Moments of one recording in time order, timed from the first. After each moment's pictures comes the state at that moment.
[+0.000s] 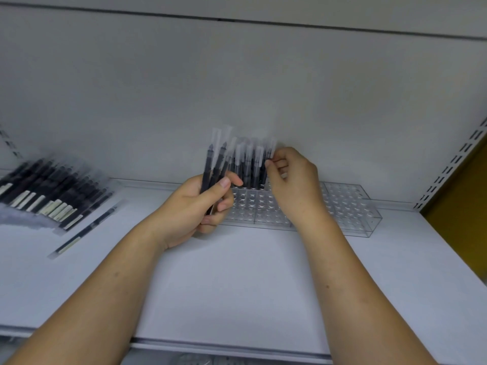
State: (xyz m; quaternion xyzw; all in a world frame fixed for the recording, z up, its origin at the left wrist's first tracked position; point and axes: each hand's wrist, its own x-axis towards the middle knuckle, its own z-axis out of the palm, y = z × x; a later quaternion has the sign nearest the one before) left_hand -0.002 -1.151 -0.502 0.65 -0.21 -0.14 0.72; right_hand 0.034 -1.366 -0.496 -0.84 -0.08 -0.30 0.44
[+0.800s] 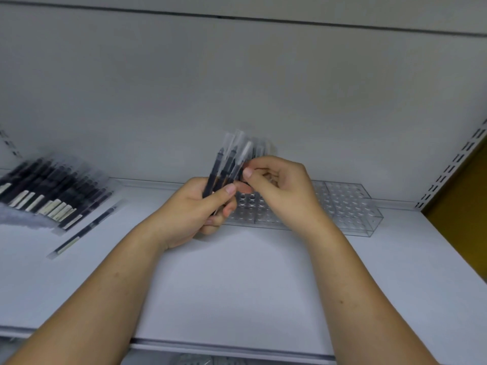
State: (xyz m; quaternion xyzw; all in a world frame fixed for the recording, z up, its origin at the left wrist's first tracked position) left_hand -0.010 -1.158 -0.499 0.68 -0.21 -0.13 0.69; right_hand -0.009 -1.351 -0.480 -0.76 -0.18 -0.13 0.61
